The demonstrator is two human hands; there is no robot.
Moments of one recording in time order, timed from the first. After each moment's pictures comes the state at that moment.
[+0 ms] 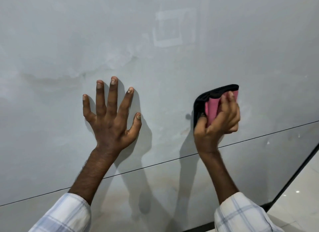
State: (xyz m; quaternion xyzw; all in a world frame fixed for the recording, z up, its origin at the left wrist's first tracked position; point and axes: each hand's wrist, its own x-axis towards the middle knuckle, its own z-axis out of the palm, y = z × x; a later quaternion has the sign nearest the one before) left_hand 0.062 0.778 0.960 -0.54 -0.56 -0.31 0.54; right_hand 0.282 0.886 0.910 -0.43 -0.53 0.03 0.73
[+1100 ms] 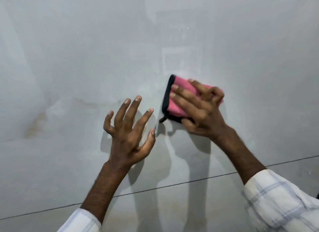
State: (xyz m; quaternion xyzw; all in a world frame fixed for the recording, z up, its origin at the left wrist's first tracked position) left_hand 0.074 0.750 1.000 -0.57 -0.51 -0.37 0.52; right_hand 0.281 0.897 1.051 -0.09 -0.75 -0.36 0.55
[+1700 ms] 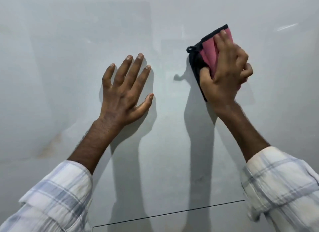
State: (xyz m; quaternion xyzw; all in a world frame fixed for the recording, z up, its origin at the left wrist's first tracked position) left_hand 0.029 0.770 1.160 -0.53 -0.49 -0.25 0.64; right_hand 0.274 0.892 1.190 -0.32 -0.62 -0.19 0.69
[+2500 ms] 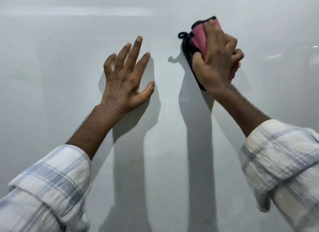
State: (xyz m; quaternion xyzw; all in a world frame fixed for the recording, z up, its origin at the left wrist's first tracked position) left_hand 0.039 0.772 1.283 -0.51 -0.50 -0.28 0.64; right_hand 0.265 0.893 1.319 -0.31 -0.63 -0.20 0.69
